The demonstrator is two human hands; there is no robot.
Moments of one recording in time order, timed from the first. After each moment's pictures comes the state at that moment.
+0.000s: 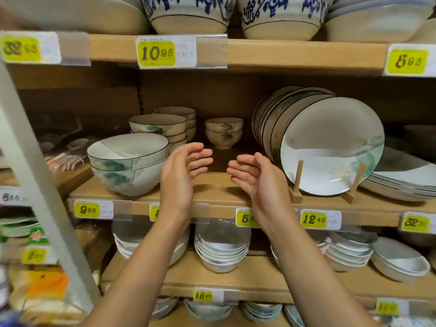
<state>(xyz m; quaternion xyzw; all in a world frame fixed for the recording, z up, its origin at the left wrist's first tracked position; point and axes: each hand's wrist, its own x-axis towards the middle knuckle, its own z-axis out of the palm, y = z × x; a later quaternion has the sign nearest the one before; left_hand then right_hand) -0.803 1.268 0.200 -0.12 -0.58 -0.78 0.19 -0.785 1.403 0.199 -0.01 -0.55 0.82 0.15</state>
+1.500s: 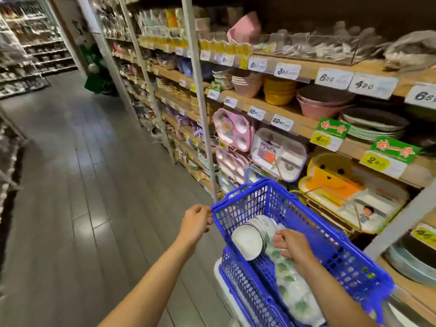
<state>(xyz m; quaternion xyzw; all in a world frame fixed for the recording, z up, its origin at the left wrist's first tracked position) -0.519 0.696 -0.056 0.44 -0.65 -0.60 0.17 -0.668 0.886 -0.133 -0.05 -0.73 0.60 -0.33</state>
